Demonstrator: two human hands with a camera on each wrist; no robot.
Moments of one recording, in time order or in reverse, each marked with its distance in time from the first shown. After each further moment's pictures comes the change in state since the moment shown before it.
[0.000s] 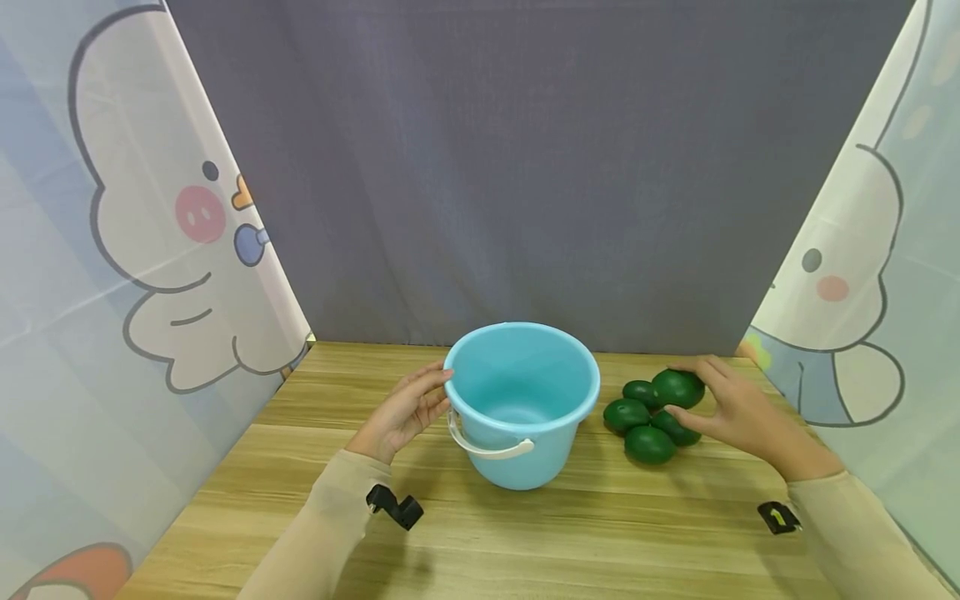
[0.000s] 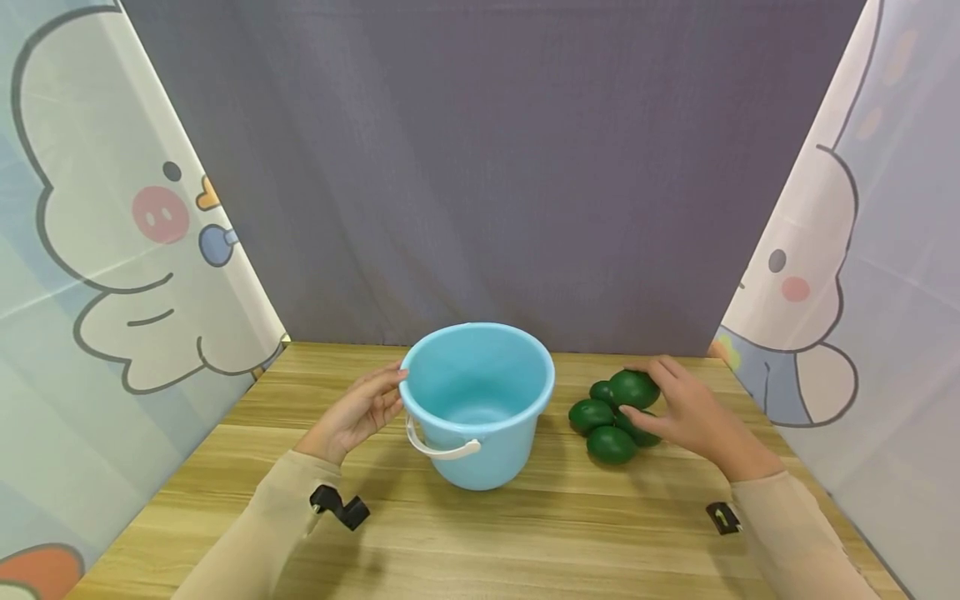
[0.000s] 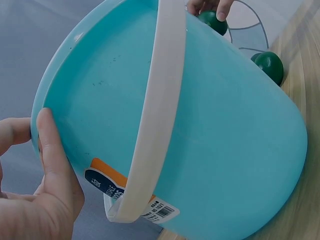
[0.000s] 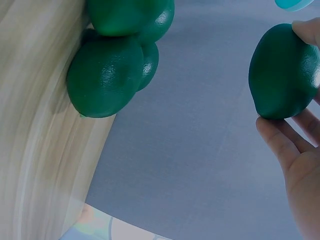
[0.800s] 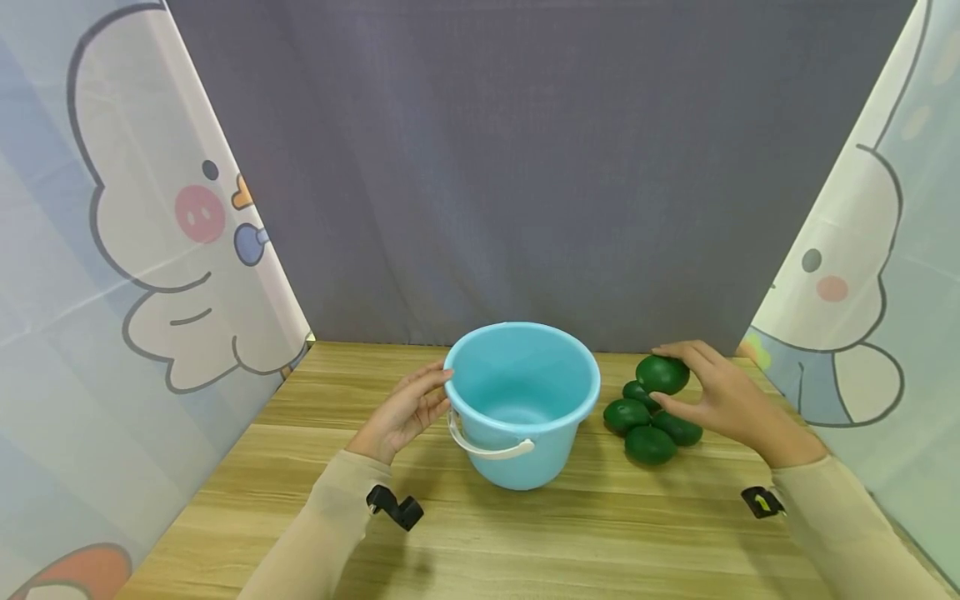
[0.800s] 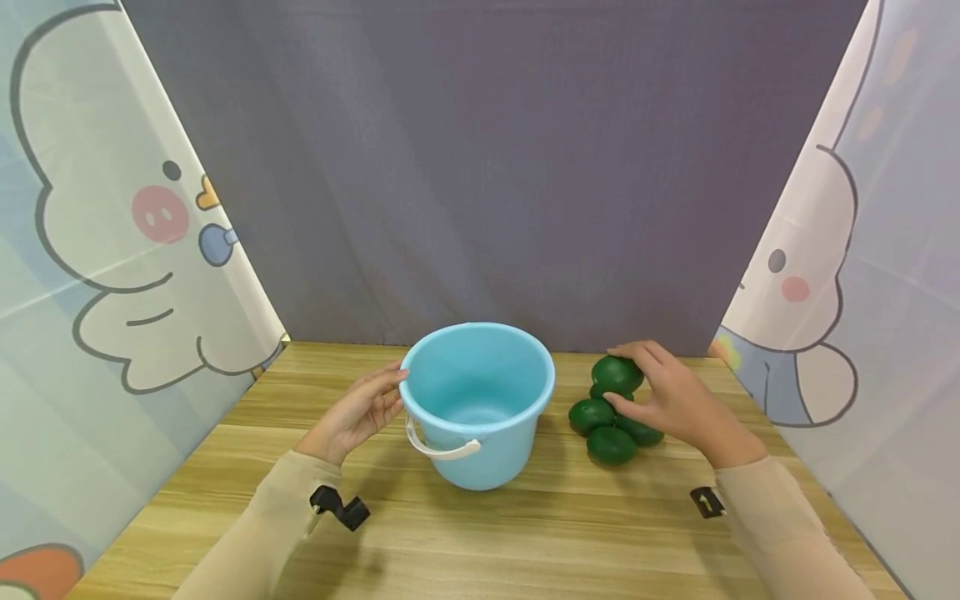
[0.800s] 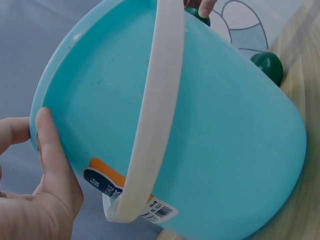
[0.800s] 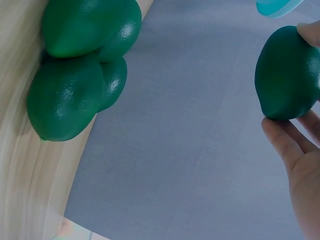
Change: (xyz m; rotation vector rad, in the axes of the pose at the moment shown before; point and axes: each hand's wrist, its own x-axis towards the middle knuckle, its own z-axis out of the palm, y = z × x) left_hand -0.001 0.000 0.000 -0.011 -0.010 0.005; right_hand 0.025 -0.011 0.000 -0.017 0.011 -0.007
